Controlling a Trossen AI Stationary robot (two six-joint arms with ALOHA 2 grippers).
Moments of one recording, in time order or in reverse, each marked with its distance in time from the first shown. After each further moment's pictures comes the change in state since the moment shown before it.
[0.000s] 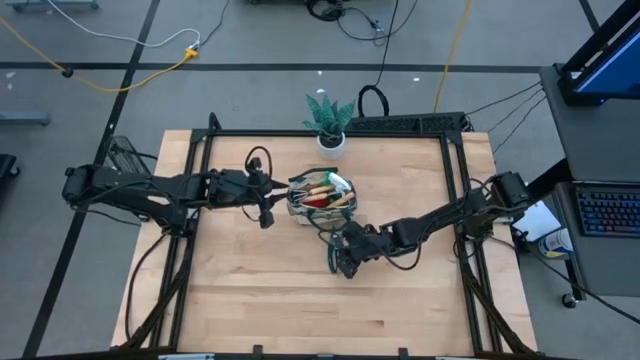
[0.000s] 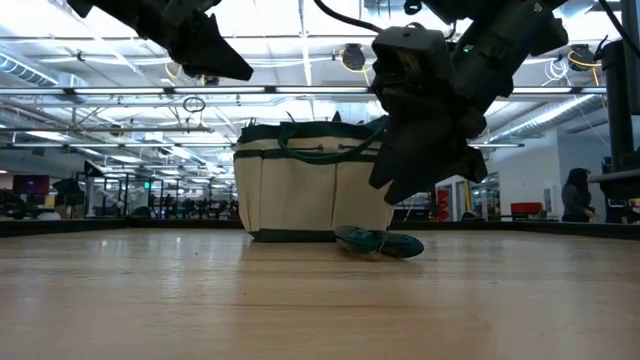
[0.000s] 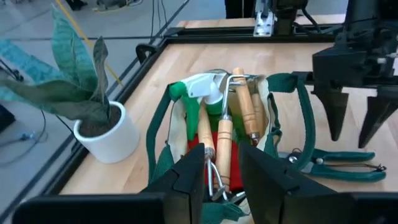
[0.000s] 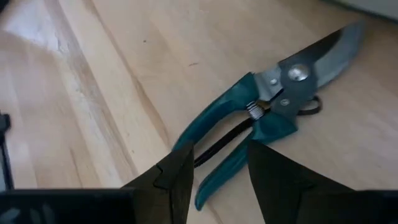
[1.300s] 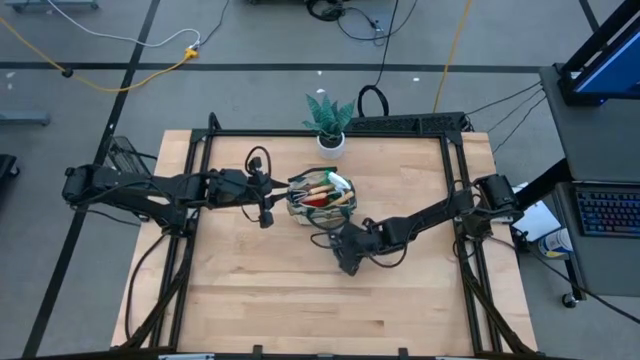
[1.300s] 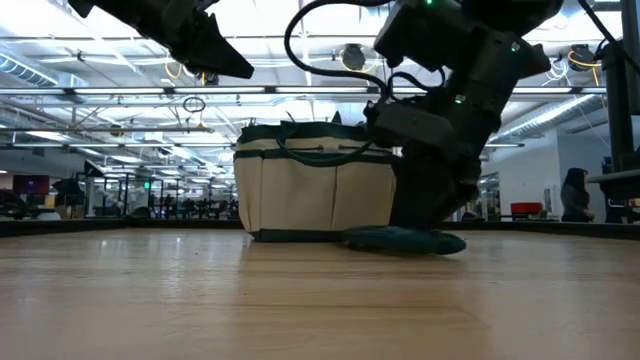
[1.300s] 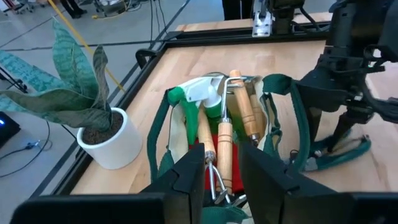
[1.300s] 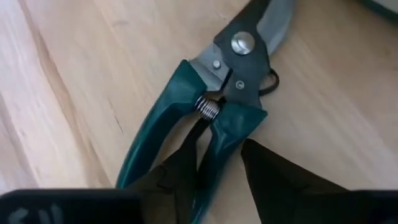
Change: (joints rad) left arm 0.001 0.000 0.000 0.010 0.002 0.044; right arm -0.049 0.120 0.041 -0.185 0.030 -0.195
